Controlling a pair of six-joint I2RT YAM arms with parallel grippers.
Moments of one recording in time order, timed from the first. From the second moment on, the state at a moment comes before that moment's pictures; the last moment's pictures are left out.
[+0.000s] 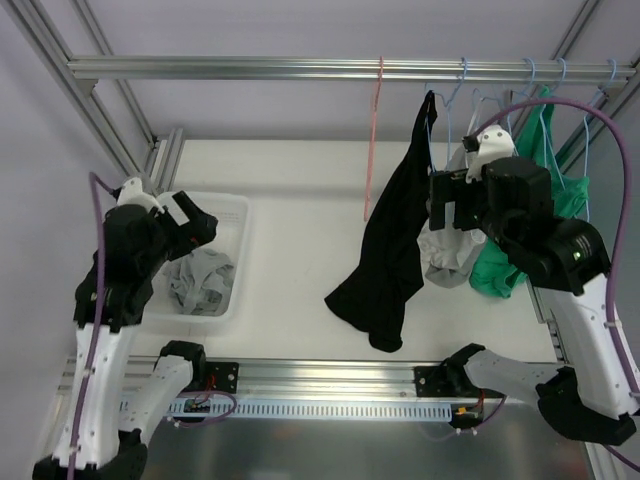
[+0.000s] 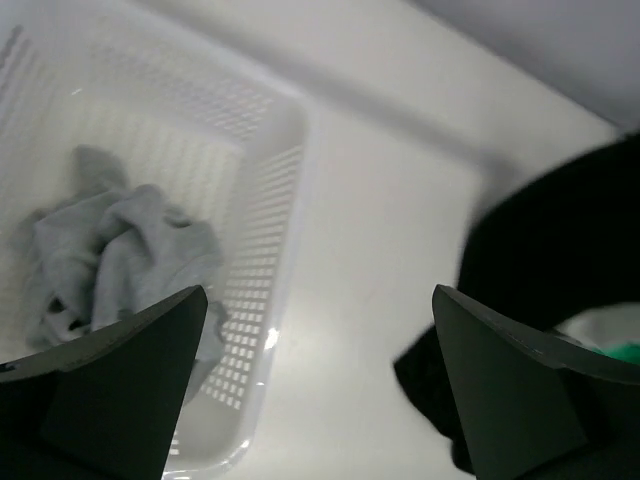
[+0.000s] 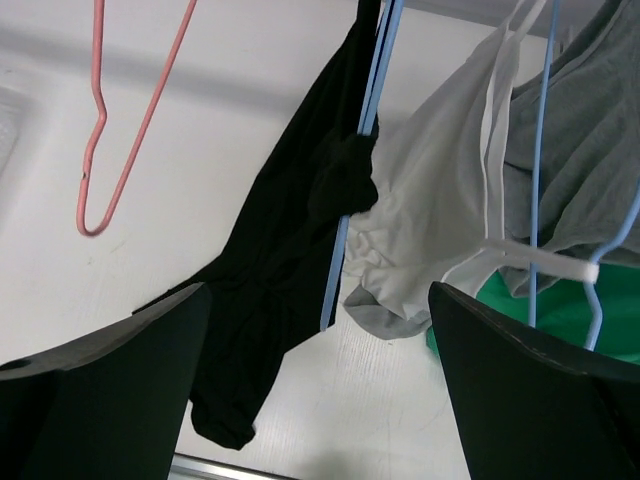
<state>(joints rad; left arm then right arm) -0.12 0.76 1.12 -0.87 -0.07 -0.55 0.59 1.06 1.69 -1.13 0.35 0.12</state>
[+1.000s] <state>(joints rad) -0.12 0.36 0.90 -0.97 0.34 -0.35 0.37 1.41 1.83 -0.88 0.24 0.04</state>
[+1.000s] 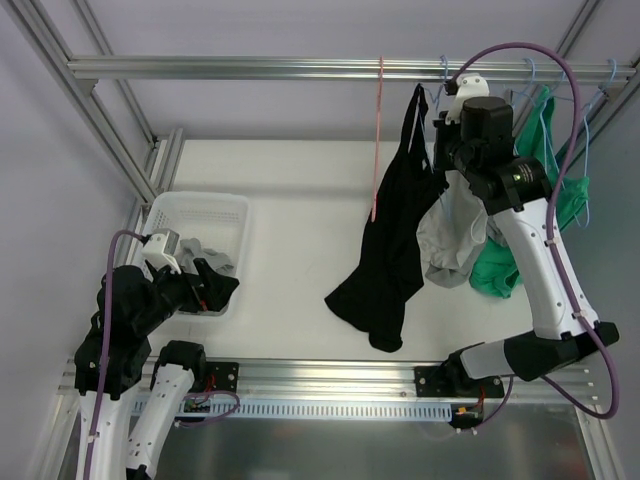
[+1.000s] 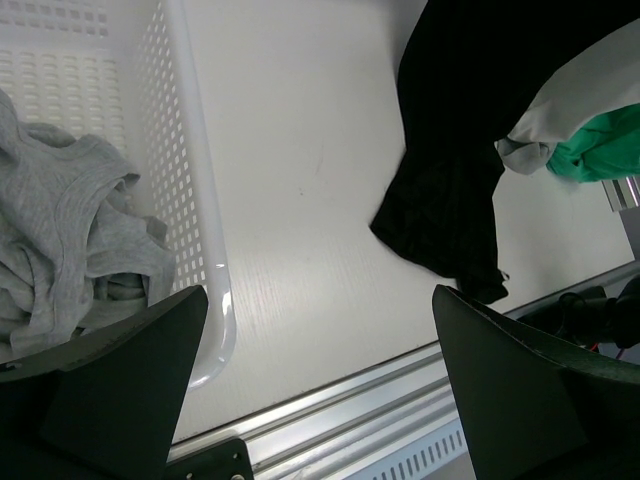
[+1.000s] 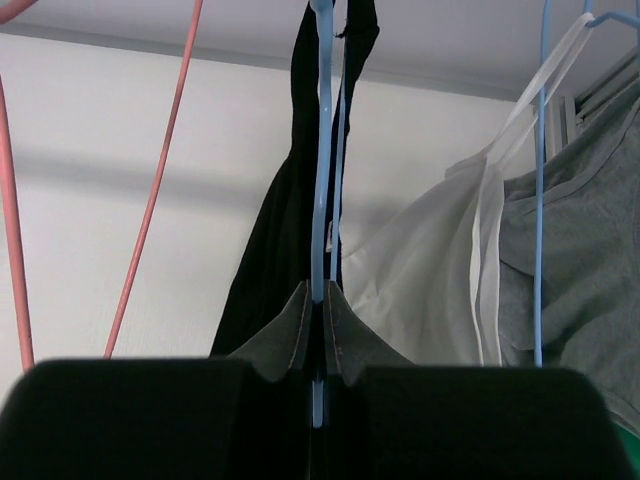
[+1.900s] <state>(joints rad) -0.12 0.56 1.17 -0.92 0.59 -0.37 0.37 0.74 1.30 -0.67 0.01 0.22</state>
